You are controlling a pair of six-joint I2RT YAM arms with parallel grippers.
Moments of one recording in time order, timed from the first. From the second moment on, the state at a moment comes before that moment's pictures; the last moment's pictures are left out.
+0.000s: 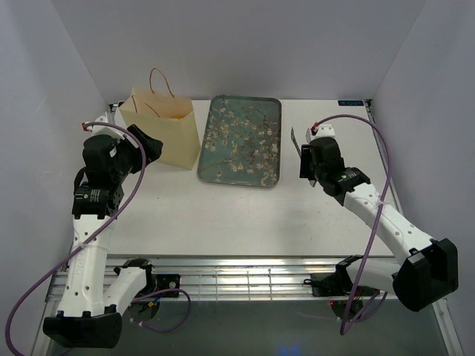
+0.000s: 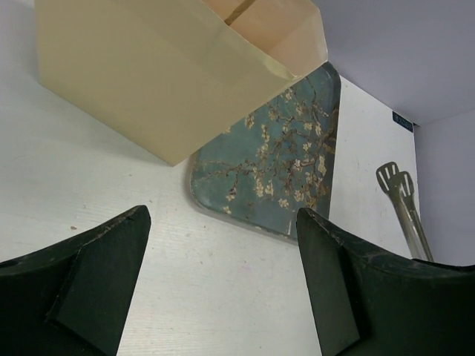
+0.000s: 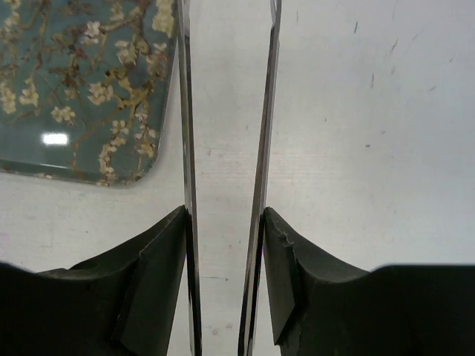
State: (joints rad) left arm -0.02 0.90 1.13 -0.57 0.08 -0.55; right arm 0.48 1.18 0.96 -0.41 0.32 0.23
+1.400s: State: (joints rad) left arm -0.02 0.98 0.96 -0.44 0.41 -0.62; right arm 0.43 1.25 0.74 -0.30 0.16 0.34
